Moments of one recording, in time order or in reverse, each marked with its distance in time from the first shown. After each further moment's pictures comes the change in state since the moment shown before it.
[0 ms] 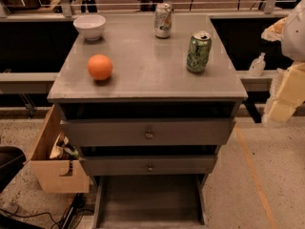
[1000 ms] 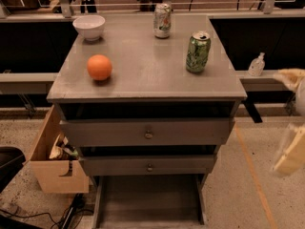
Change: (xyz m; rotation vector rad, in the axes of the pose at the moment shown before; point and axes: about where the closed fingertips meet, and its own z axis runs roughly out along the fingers) arm 0.040 0.055 0.039 0.042 -0.084 0.035
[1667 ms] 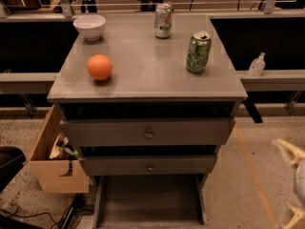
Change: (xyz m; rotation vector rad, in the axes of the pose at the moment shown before) arm 0.075 0.096 0.082 -0.022 -0.063 0.023
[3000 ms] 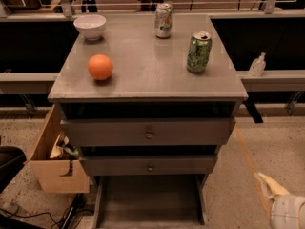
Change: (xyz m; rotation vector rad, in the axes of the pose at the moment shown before) arm 0.032 0.059 0.077 -0.031 -0.002 -0.001
